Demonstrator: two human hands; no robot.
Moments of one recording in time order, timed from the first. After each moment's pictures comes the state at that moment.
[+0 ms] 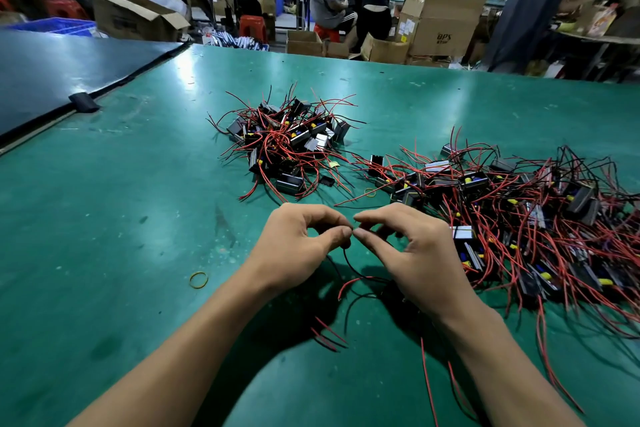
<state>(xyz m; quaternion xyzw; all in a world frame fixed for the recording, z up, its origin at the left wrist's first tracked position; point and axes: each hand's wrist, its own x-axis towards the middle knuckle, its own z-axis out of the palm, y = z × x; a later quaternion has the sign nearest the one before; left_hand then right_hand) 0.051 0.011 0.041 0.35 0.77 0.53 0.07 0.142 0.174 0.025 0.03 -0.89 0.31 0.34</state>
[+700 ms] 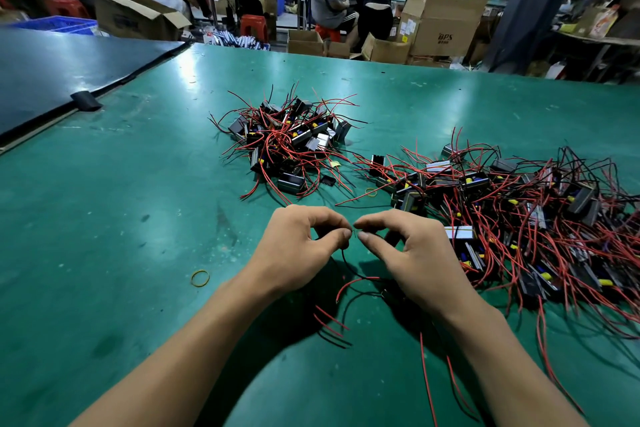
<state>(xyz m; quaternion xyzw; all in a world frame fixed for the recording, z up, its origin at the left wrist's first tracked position) 0.051 0.011 0.037 0.38 0.78 0.50 0.01 0.145 0.174 0.030 -0.03 -0.90 0.36 0.25</state>
